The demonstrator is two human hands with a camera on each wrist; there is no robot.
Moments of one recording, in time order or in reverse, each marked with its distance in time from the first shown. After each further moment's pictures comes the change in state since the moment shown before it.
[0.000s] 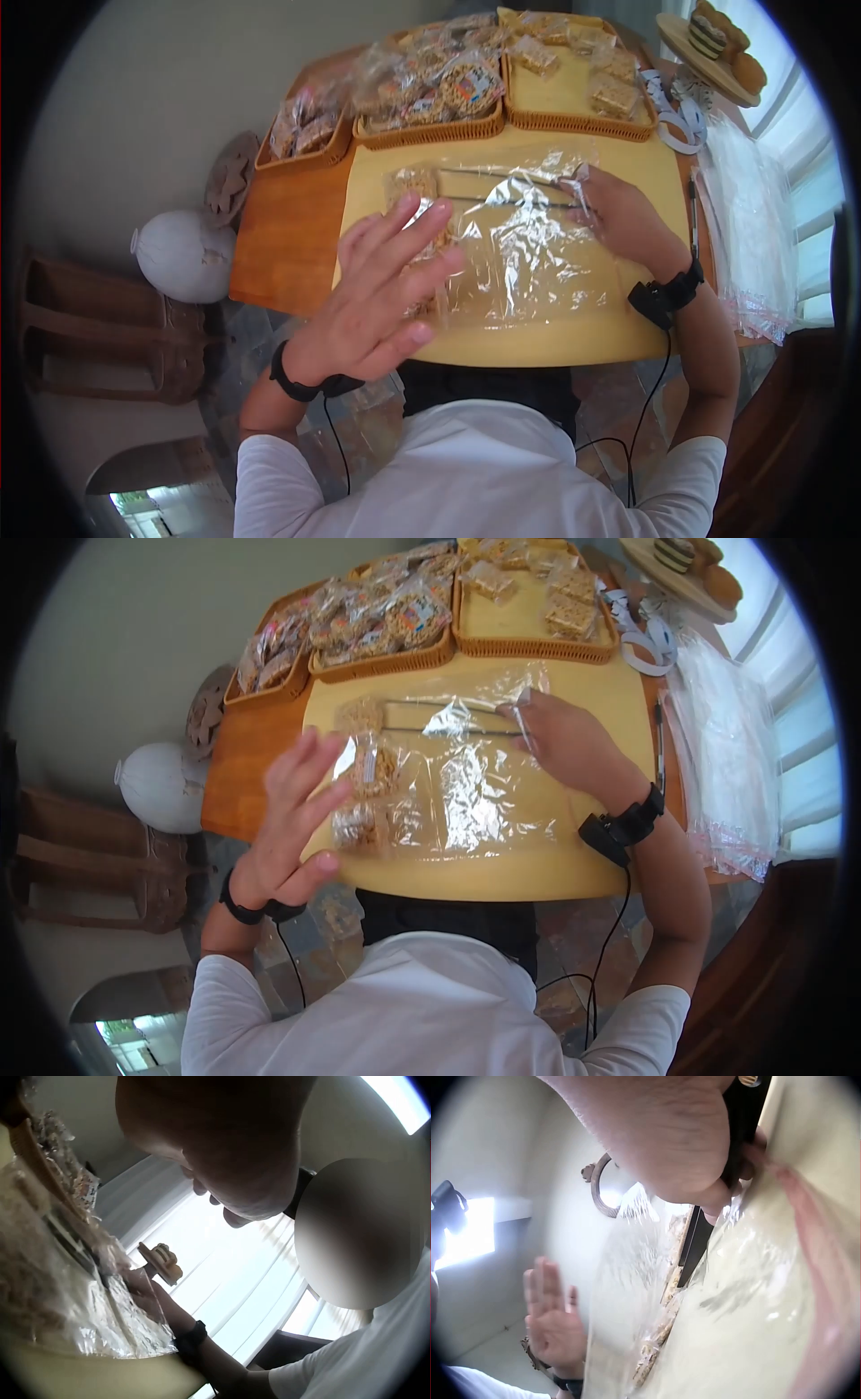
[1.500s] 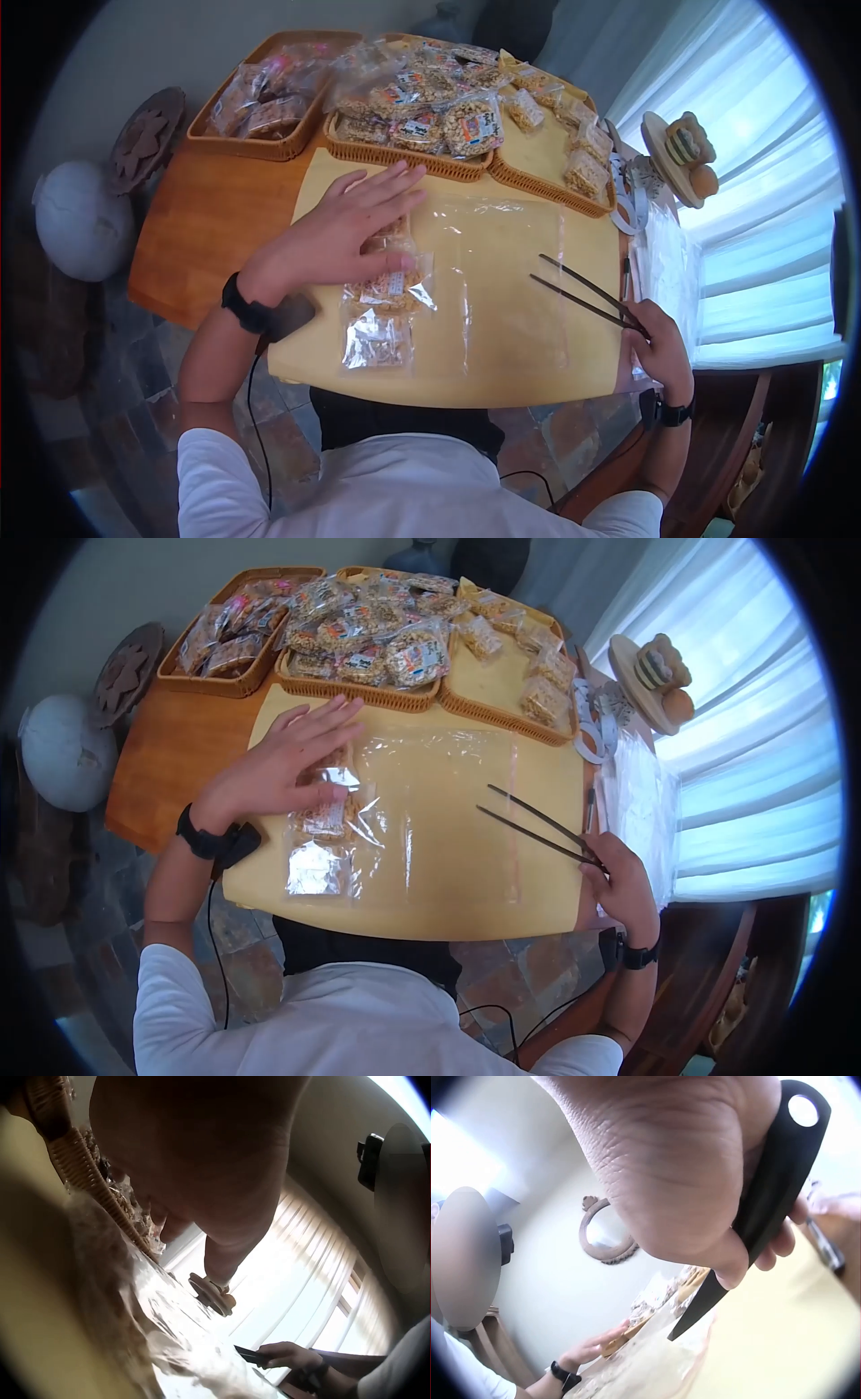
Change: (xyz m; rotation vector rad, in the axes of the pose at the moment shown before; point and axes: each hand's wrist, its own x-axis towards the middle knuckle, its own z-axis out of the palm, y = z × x) left_hand 0.009 -0.144 0.064 -0.191 -0.034 -0.178; right_hand -0.098 -0.039 -0.111 -0.027 -0.106 0.475
